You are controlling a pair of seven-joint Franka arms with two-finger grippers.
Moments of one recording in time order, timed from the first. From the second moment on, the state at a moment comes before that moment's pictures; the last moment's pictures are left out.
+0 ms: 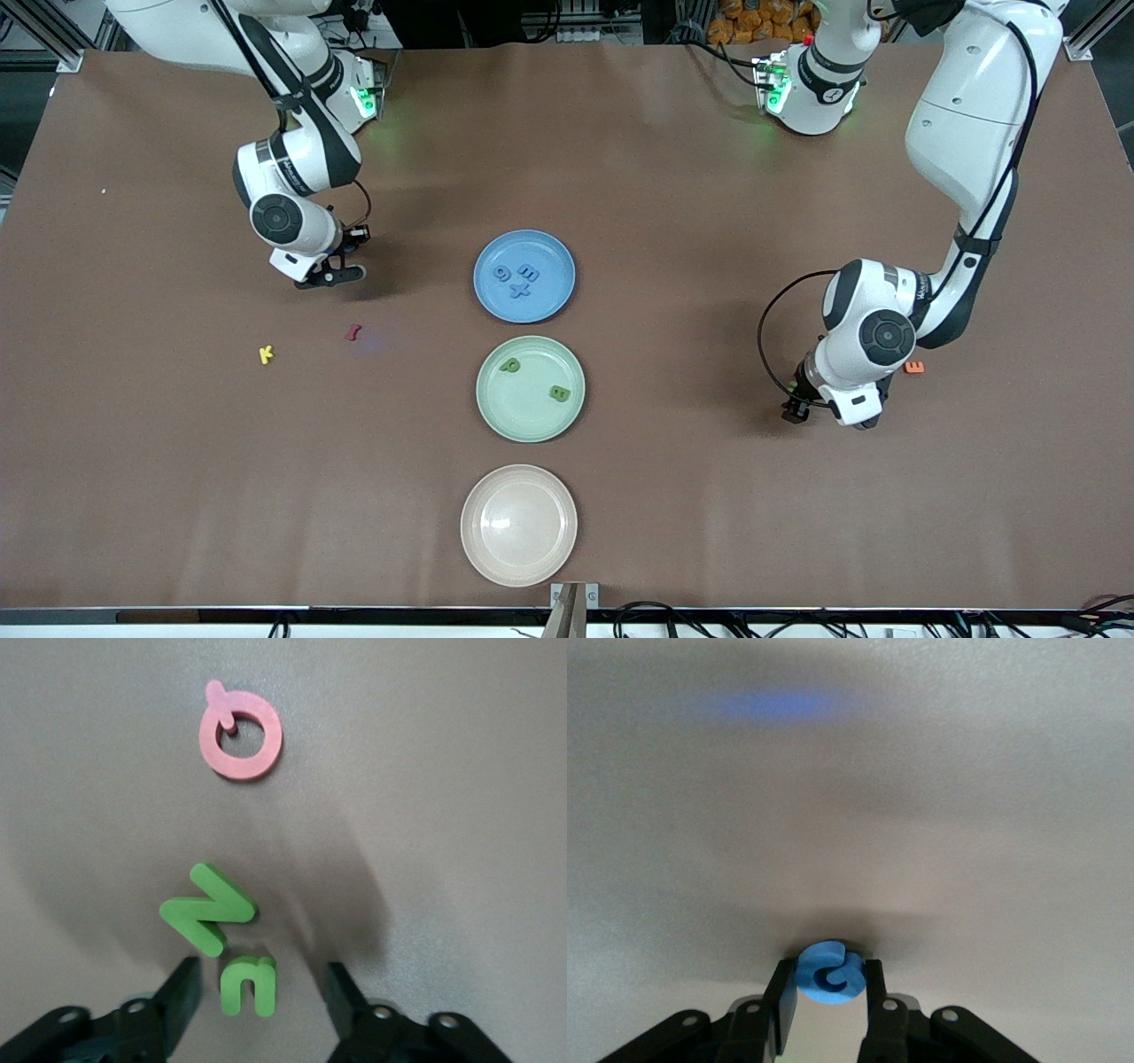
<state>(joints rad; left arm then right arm) -0.03 0.68 -0.18 -1.80 0.19 2.46 -1.43 -0.04 0.21 0.25 -2.57 -0.16 2.38 0.15</state>
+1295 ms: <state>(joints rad) -0.12 0.65 -0.20 -1.77 0.19 2.47 -1.56 0.07 0.21 0.27 -2.33 0.09 2.19 0.17</state>
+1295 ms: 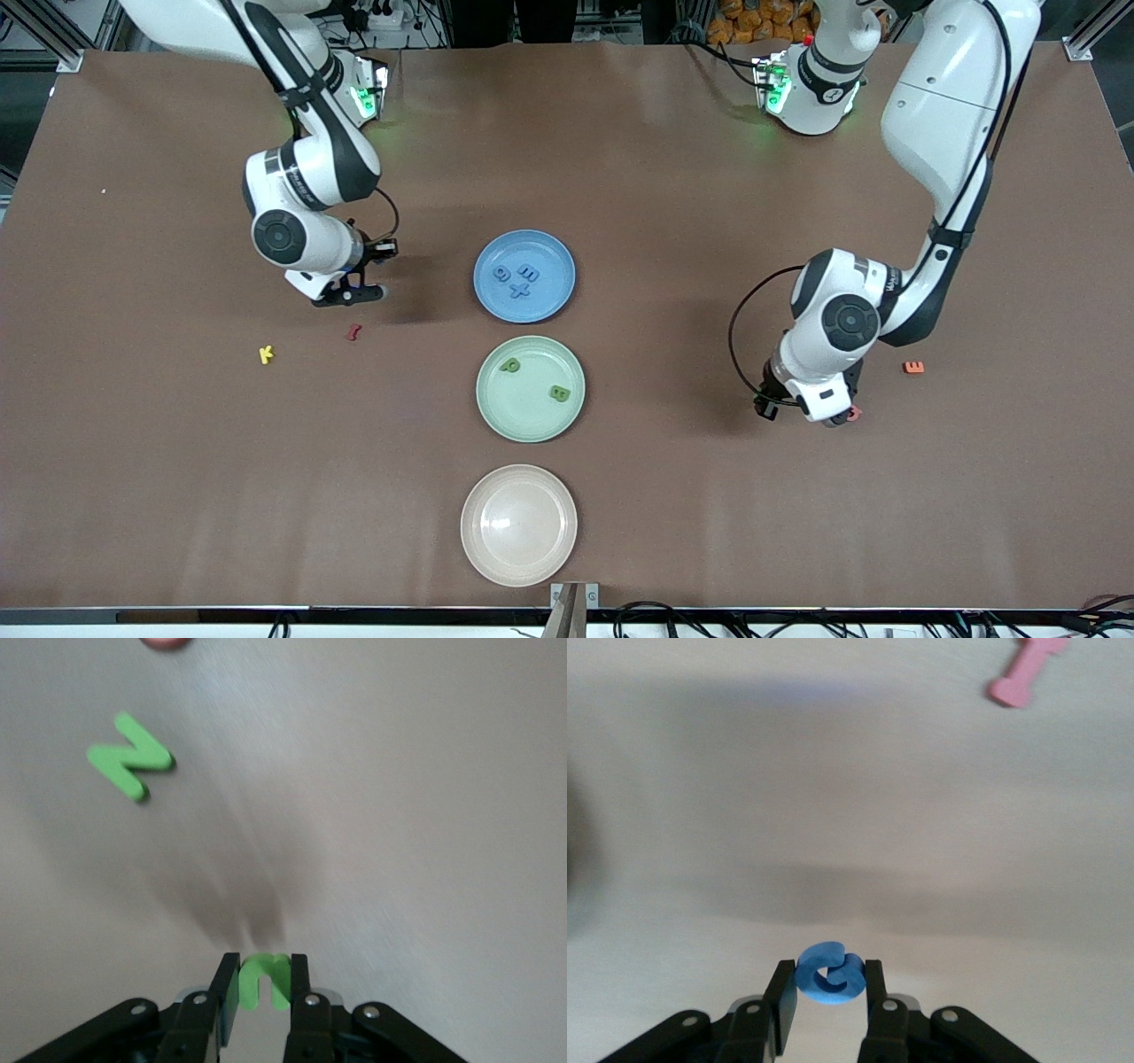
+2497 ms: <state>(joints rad) -0.40 0.56 -0.27 -1.68 0.19 2.47 -1.98 0.41 0.41 0.27 -2.06 0.18 2.29 0.69</state>
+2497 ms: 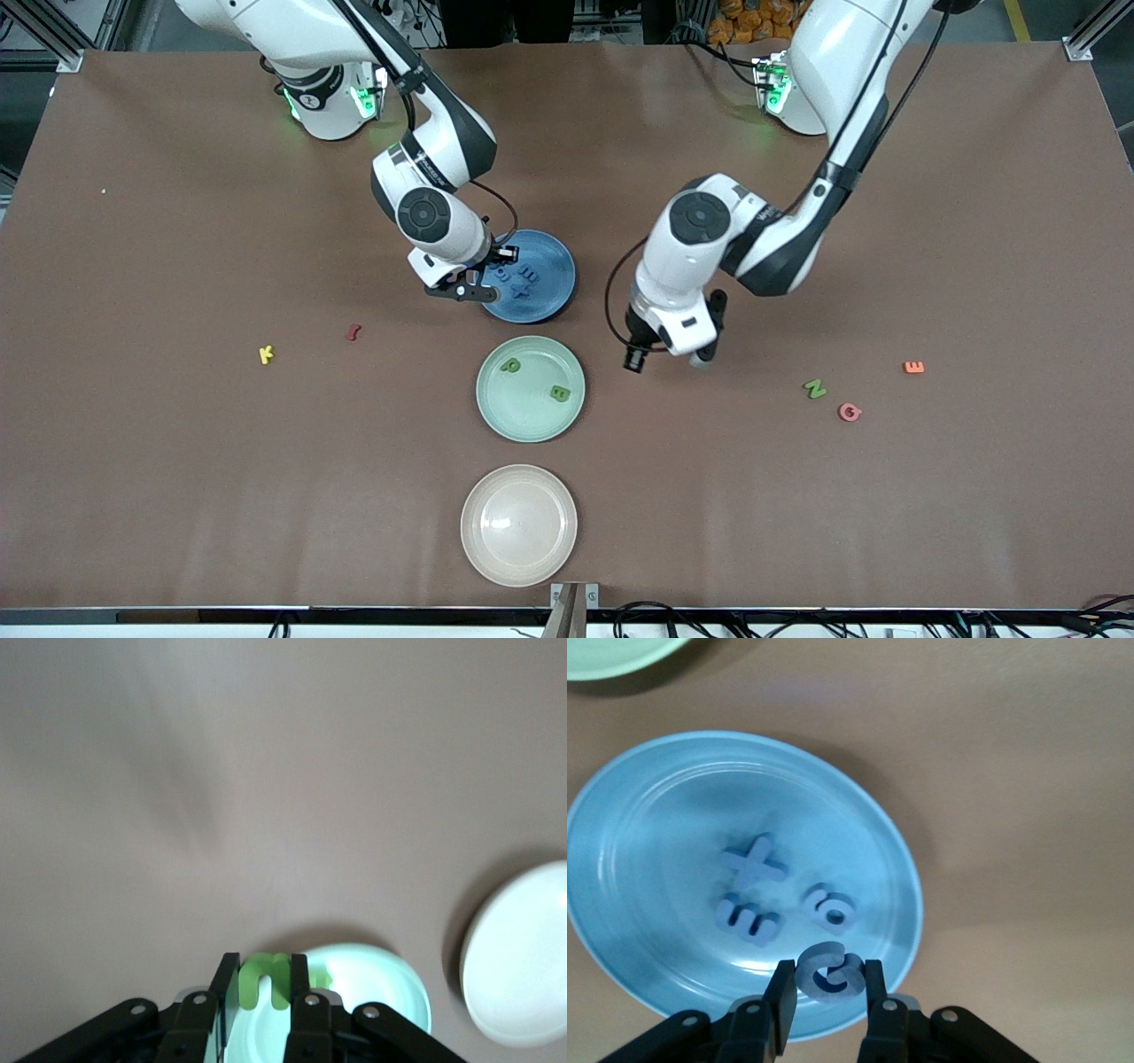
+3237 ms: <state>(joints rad) -0.47 0.54 -0.31 -1.60 0.19 2.47 -2.05 0.39 0.44 0.27 -1.98 0.18 2.22 0.74</state>
